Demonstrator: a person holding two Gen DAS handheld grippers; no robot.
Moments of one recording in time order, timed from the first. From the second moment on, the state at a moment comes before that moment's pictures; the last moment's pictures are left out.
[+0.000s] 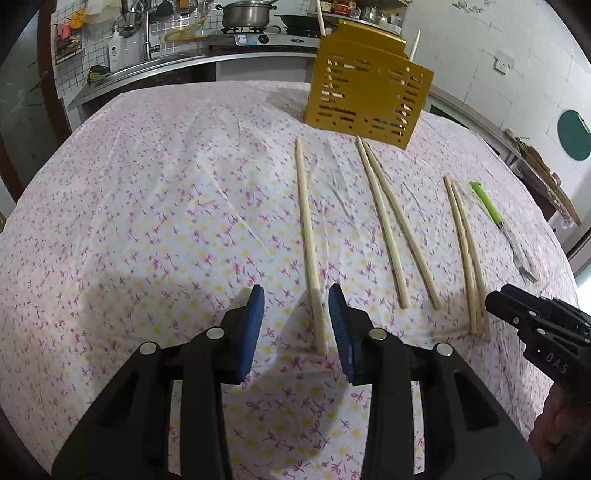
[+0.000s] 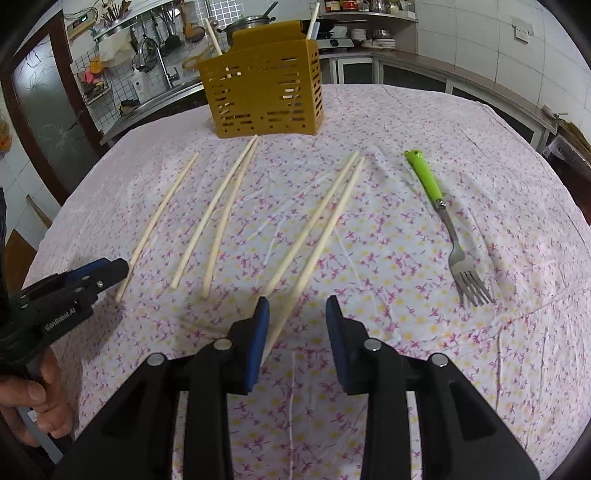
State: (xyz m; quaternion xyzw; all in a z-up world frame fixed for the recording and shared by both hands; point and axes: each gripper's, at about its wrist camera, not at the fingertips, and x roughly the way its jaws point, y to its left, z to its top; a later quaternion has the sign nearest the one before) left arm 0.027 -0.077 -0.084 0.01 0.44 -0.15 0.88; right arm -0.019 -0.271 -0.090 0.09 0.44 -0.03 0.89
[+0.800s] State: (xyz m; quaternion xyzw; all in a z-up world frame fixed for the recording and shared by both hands) left arm 0.114 -0.111 -0.090 0.05 0.46 -0.13 0.88; right arm 0.060 -0.324 -0.097 0.07 0.46 -0.06 0.89
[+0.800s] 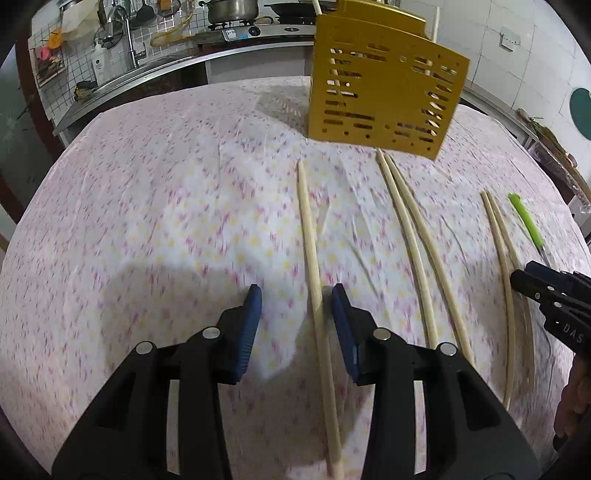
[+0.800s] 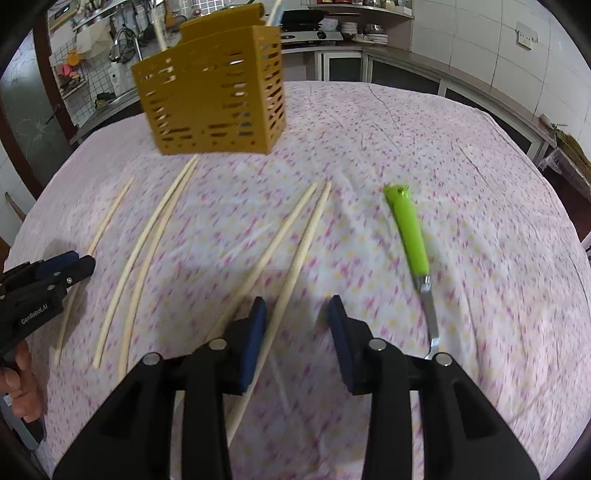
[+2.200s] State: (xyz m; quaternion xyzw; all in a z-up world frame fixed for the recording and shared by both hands) left arm 0.208 -0.121 -0.073 0.05 0.45 -0.14 0.88; right arm 0.152 -0.361 -0.096 0.09 0.47 -0.04 0.88
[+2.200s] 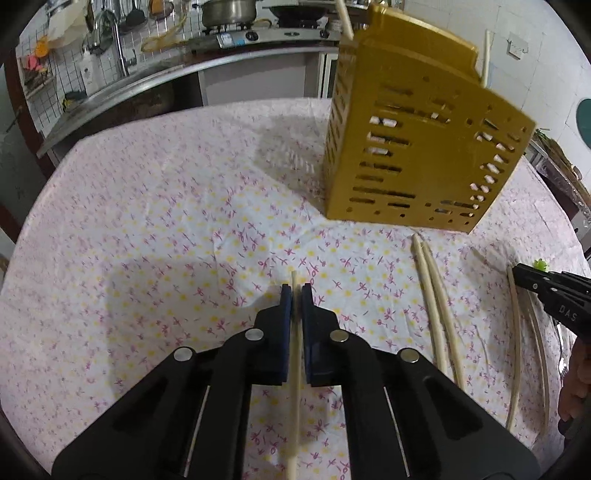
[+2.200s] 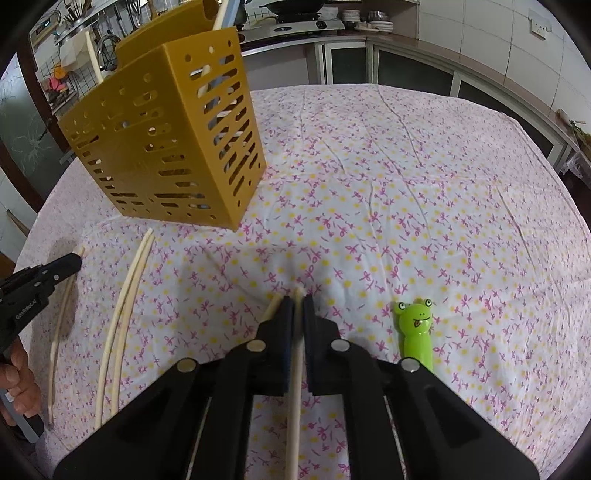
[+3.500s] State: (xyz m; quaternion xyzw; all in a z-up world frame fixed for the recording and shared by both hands) left arm 0.154 -0.104 0.040 0.01 0.33 -0.16 0.93; right arm 0.083 -0.359 0.038 0.07 0.31 -0.03 0.95
